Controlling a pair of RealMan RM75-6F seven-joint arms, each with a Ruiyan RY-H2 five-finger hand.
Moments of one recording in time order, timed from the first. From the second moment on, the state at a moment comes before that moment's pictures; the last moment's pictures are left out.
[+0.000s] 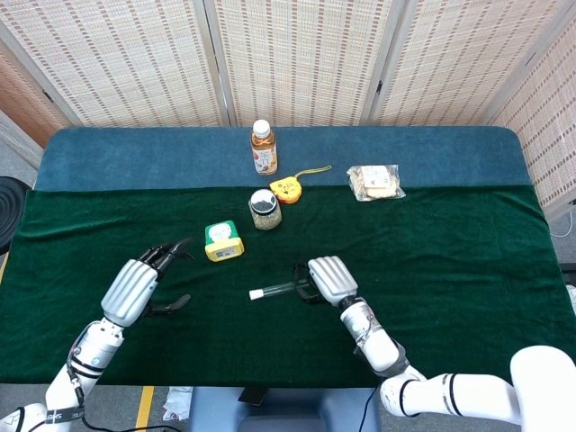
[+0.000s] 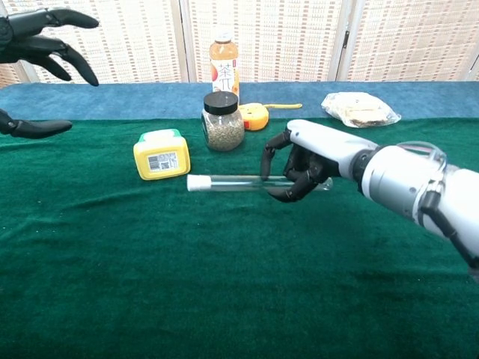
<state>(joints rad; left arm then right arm) -0.47 -1.24 -0.08 -1.77 1.59 1.33 -0.07 0.76 -1.70 0.17 -1.57 -0.99 1.03 -0.29</state>
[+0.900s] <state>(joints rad) -0.42 -1.21 -0.09 -1.71 1.45 1.30 -0.08 0.68 -1.62 0.14 -1.59 -1.09 1.13 -0.37</state>
